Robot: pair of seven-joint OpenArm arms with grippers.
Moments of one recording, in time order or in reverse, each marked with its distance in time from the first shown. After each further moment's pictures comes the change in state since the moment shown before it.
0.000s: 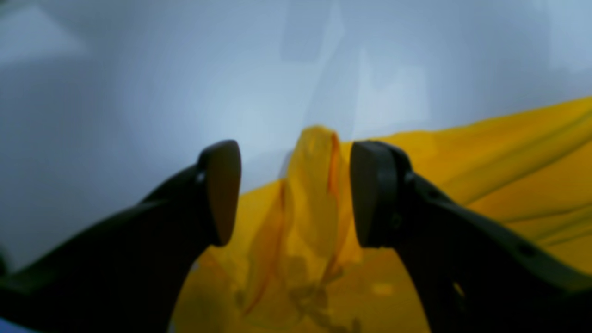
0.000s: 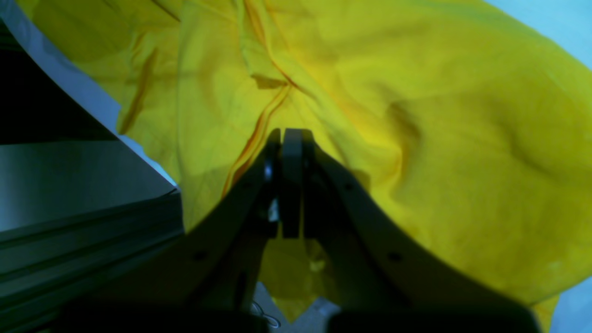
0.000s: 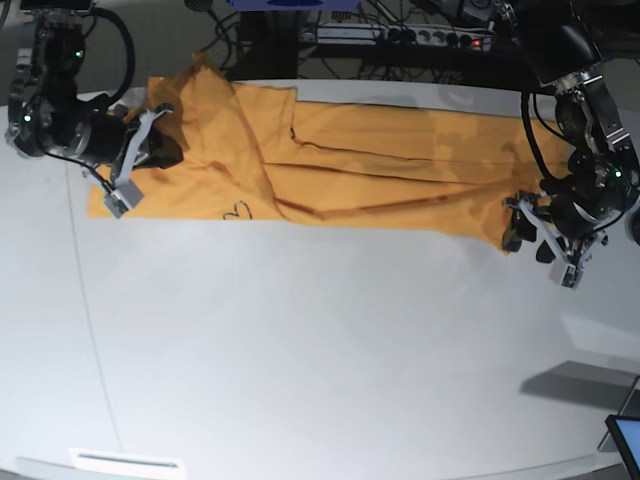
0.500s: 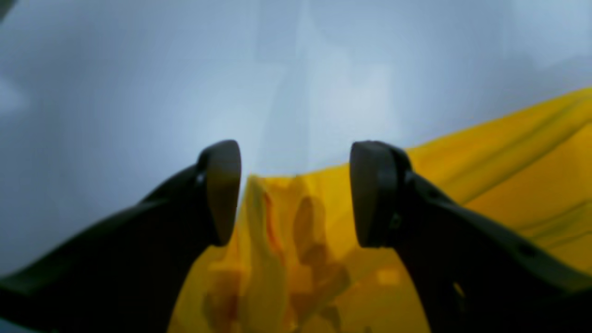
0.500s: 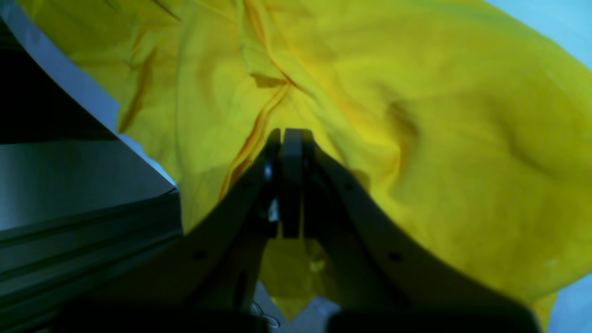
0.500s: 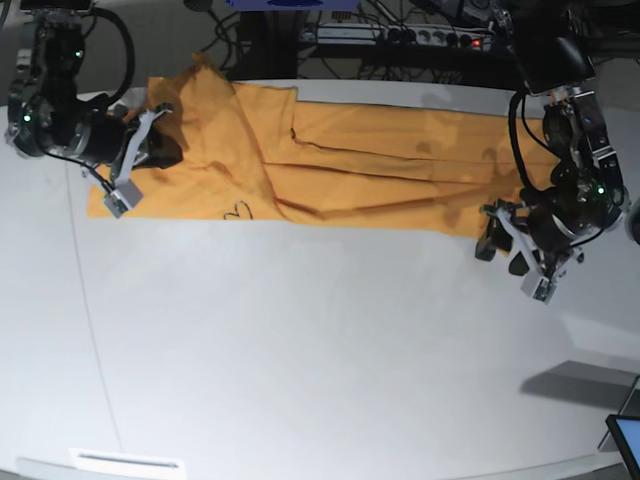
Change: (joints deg) left arm -2.8 0.2 6.6 -0.5 0.0 0.4 -0.8; right arm -0.1 0.0 0.0 0.0 0.0 0.0 0.0
